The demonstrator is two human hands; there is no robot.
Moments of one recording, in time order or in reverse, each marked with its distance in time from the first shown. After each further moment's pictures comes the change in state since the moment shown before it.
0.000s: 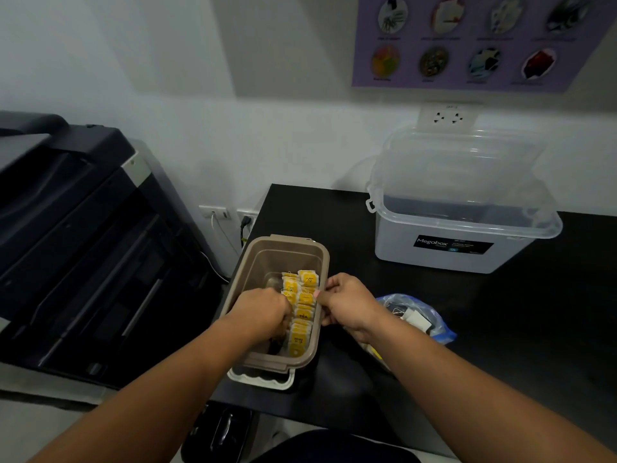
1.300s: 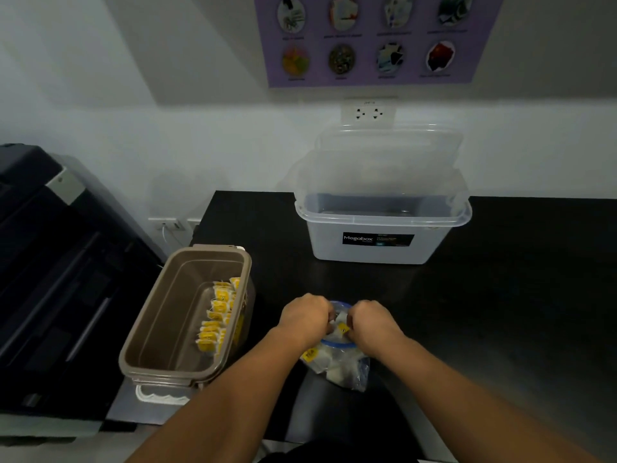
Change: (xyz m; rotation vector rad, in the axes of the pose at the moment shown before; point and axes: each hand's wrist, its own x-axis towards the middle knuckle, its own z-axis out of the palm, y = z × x) left_hand 0.091 0.194 -0.017 -0.304 -0.019 -0.007; right_hand 0.009 0.094 -0.149 -1.129 0.123 0.157
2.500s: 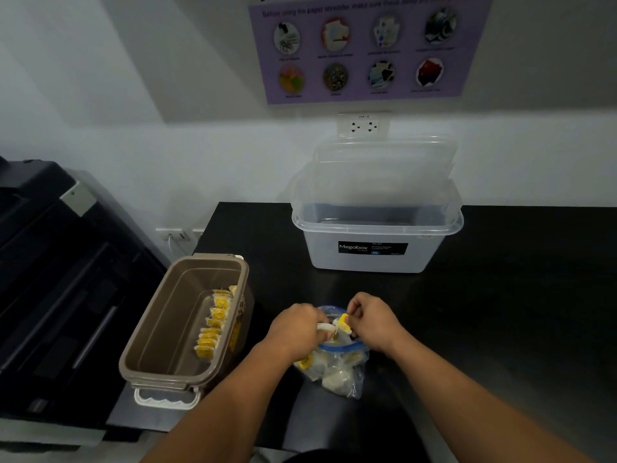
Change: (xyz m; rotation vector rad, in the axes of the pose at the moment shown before) left_hand -0.024 -0.006 0.000 -0.130 0.133 0.074; right_hand -0.004 0.033 -0.001 0.715 0.208 -0.145
